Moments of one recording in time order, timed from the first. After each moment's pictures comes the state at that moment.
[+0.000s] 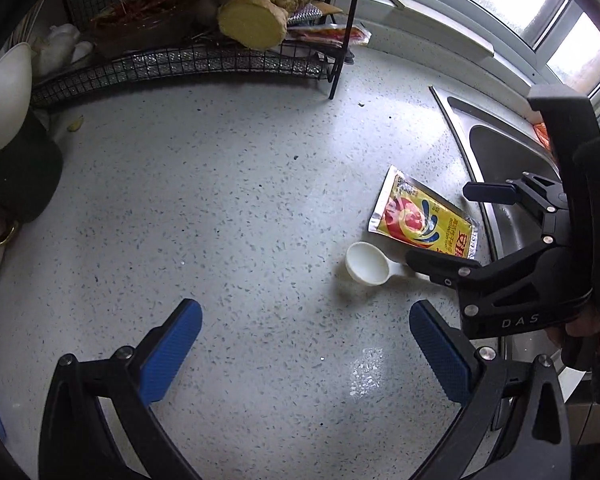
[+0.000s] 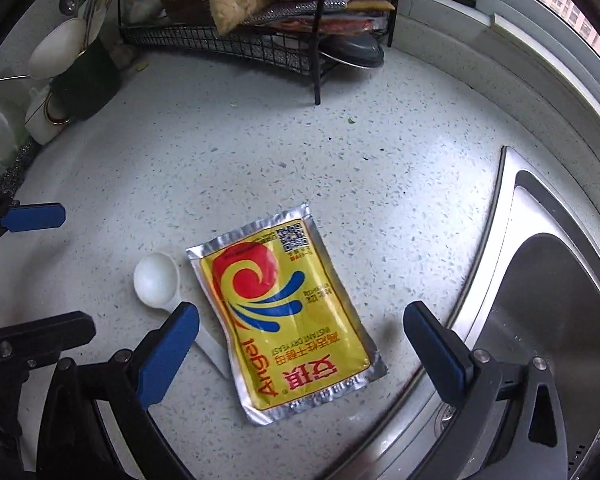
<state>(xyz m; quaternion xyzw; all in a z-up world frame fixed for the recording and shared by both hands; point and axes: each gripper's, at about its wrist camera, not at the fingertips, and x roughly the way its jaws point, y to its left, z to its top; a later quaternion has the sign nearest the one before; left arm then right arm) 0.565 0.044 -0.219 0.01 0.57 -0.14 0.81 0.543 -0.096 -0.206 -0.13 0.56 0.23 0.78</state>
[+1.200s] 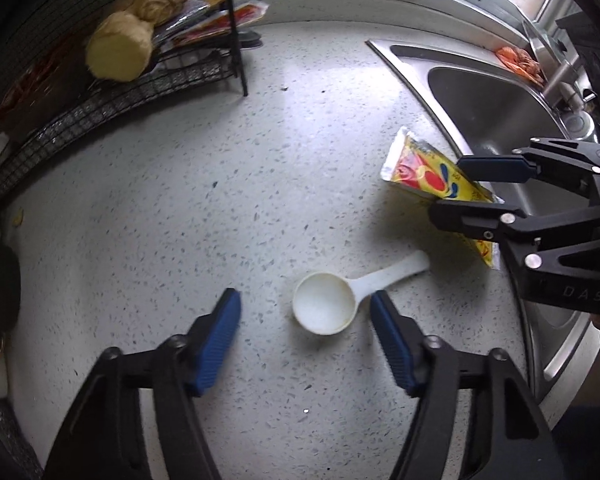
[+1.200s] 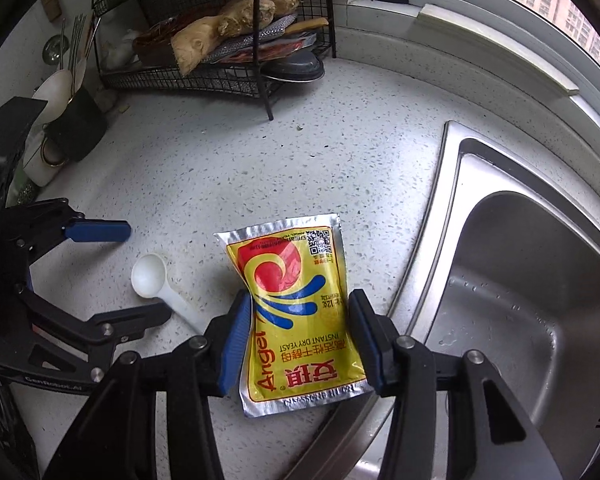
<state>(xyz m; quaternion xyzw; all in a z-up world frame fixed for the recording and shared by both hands) 0.590 -0.016 -0.238 0.13 0.57 -0.23 0.78 0.507 -0.127 -0.181 -0.06 0.54 0.19 0.82</state>
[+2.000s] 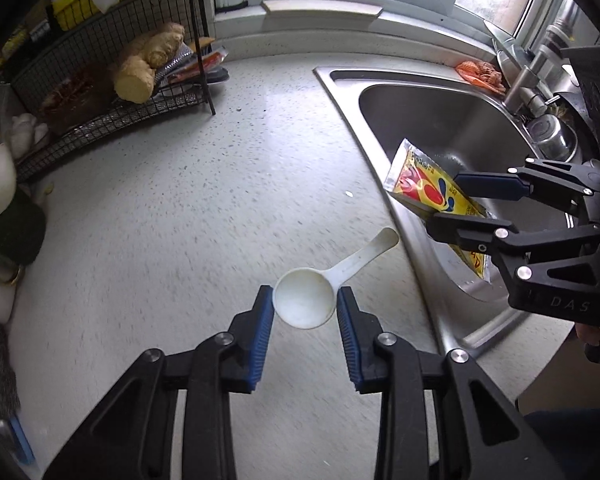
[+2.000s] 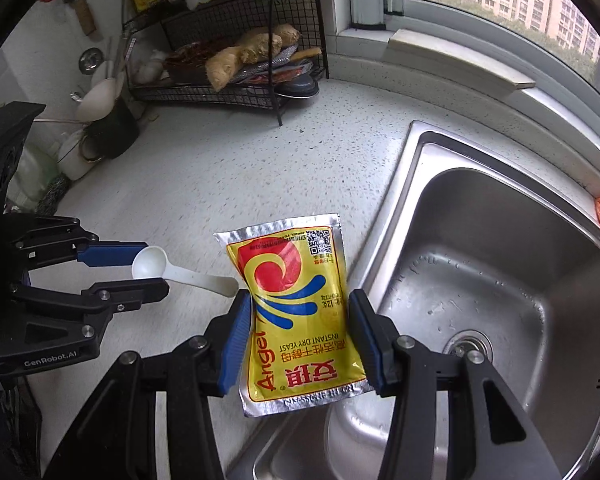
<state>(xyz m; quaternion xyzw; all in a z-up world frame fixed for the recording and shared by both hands) 0.490 -0.053 -0.181 0.11 0.53 -0.22 0.81 0.424 -0.170 -0.140 -0.05 0.50 0.20 0.84</state>
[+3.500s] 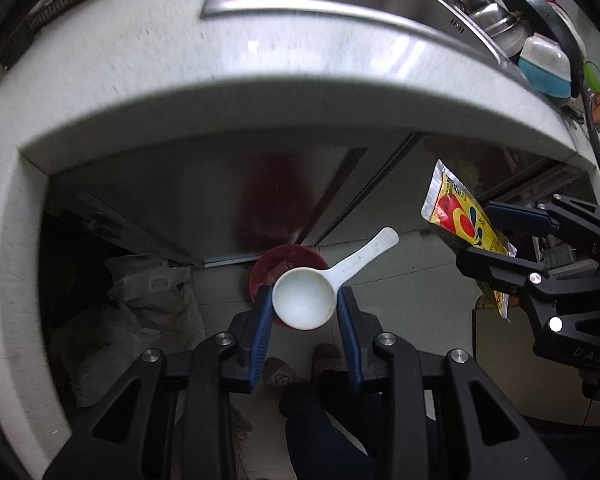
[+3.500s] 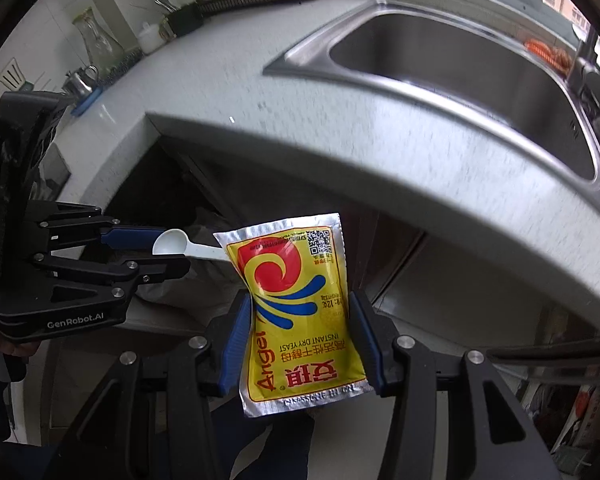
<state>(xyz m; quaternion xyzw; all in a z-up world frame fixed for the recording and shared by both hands) 0.186 -0.131 -0.300 0.06 0.61 -0.19 0.77 0.160 -0.258 -0.229 -0.04 0.56 0.21 0.80</state>
